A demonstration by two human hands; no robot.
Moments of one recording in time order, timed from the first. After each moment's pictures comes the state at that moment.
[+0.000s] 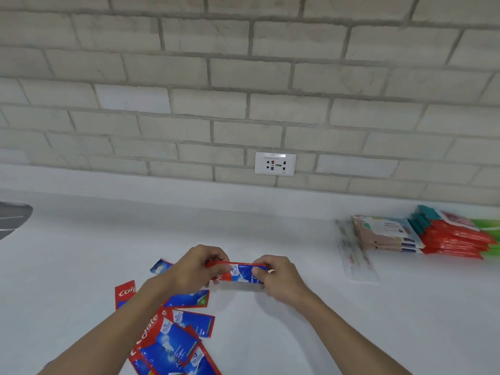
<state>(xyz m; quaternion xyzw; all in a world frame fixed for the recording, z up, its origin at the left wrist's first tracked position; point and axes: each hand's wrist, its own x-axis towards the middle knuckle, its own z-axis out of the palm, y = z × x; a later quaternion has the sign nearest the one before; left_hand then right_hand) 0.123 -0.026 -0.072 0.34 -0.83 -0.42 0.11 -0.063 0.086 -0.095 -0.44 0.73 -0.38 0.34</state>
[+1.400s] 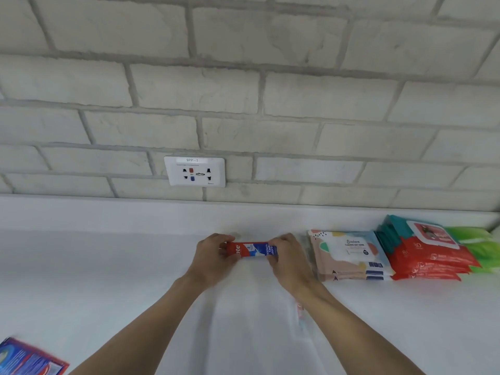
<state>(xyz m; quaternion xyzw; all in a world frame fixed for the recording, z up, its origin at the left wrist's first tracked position) -0.150 -0.086 -0.142 0.39 -0.80 -0.37 0.25 -0.306 0.027 -0.135 -0.51 0.82 -0.23 0.08</state>
